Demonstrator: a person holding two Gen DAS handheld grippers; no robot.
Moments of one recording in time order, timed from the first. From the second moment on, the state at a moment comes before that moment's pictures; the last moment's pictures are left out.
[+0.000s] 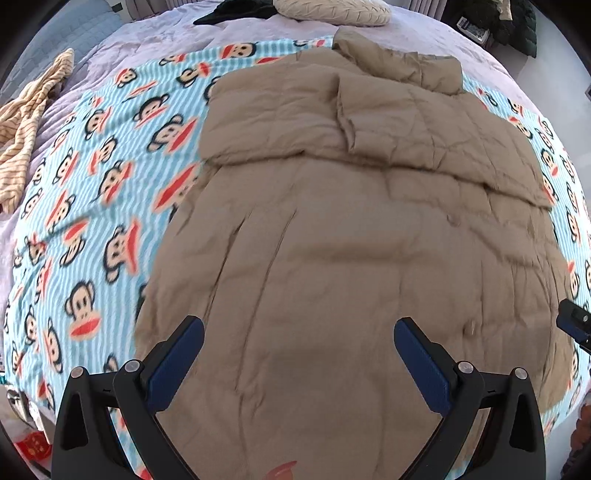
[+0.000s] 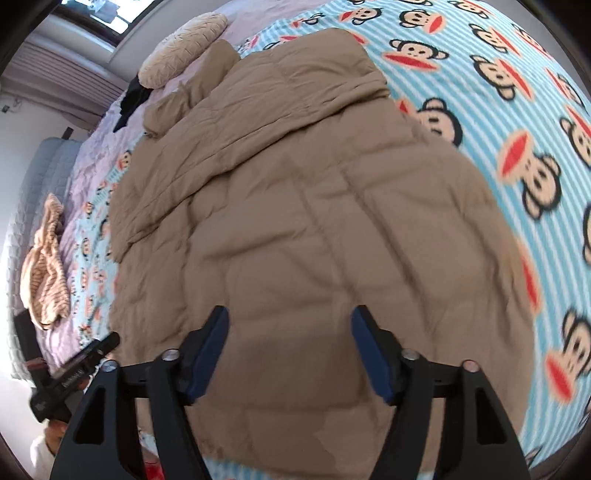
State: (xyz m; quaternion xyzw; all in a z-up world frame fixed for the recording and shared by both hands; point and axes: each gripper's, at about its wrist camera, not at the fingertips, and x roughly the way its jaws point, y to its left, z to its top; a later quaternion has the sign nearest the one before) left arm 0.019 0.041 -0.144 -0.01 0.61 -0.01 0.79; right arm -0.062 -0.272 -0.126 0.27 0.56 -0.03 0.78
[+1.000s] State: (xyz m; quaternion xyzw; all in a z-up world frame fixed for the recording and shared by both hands) left arm -0.074 0.072 -0.114 0.01 0.63 0.00 0.78; right arm -0.169 -0.263 -0.088 0.36 0.55 -0.06 0.75
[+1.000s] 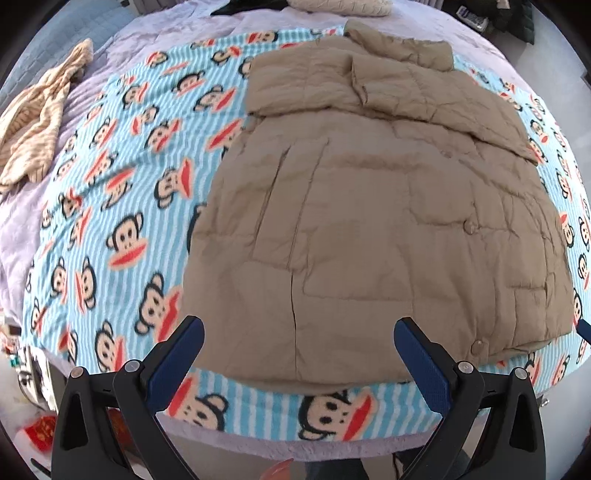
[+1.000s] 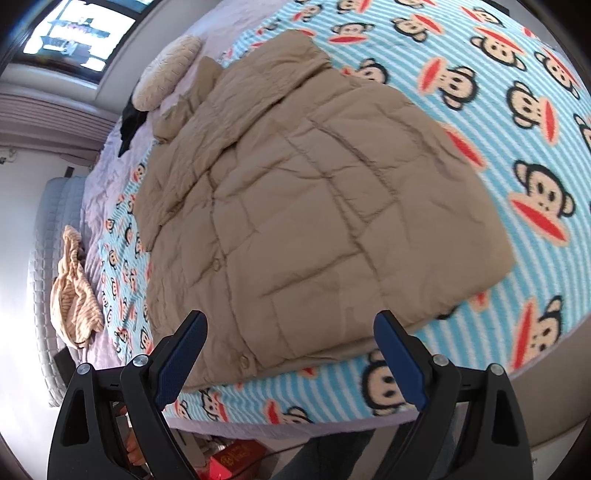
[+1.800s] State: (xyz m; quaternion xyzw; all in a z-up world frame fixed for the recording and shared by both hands) left arm -0.119 0.167 -0.184 -0.32 0.66 -0.02 0.68; right arm -0.210 -0.323 -0.169 0.53 0.57 -0.12 0.62
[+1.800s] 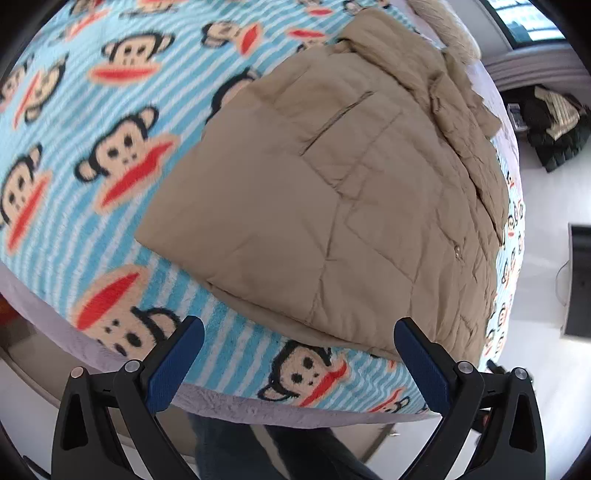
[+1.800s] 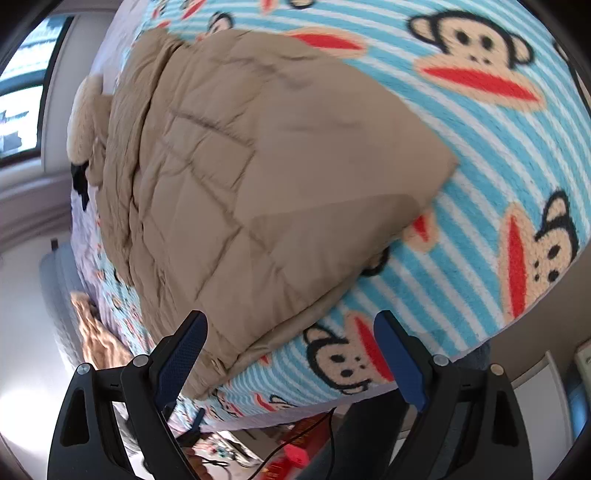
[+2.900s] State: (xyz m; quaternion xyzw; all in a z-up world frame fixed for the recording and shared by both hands) left arm -0.055 0.141 -0.130 -0.28 0.59 -0.15 0.74; right arm -0.197 -0.327 -0.163 0.61 0.45 -0.10 0.64
